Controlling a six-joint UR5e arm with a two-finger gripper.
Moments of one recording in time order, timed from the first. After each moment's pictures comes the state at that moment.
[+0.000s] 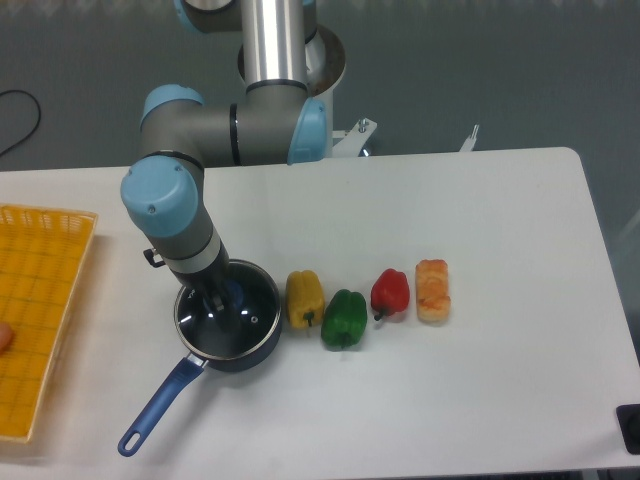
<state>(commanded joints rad) 2.12 -1.96 -1.58 -1.16 1.64 1.22</state>
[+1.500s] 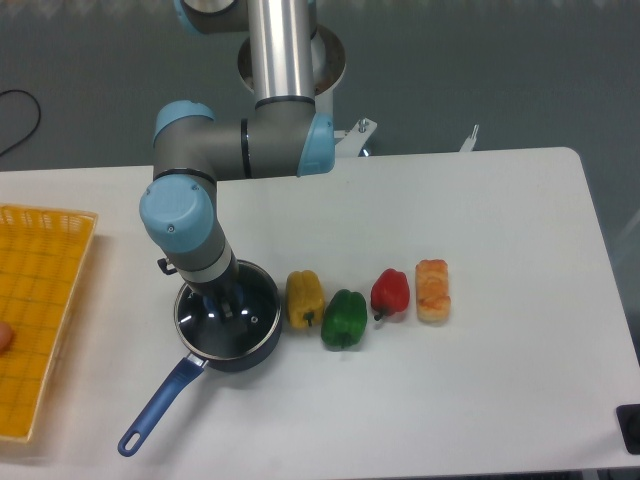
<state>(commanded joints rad) 2.12 -1.99 -1.61 -1.16 1.62 1.25</state>
